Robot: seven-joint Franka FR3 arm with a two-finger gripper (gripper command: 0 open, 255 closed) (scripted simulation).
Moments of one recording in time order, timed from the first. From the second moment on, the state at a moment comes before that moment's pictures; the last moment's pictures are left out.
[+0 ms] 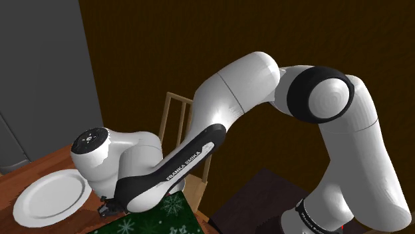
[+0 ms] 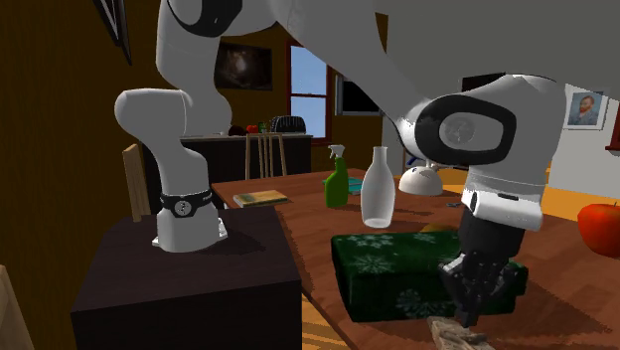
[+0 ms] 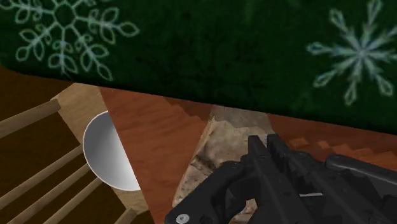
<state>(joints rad) 0.43 0.75 0.47 -1.69 -0.51 2.20 1.10</state>
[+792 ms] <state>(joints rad) 0.49 0.64 0.41 -1.86 -0.55 2.29 1.44</state>
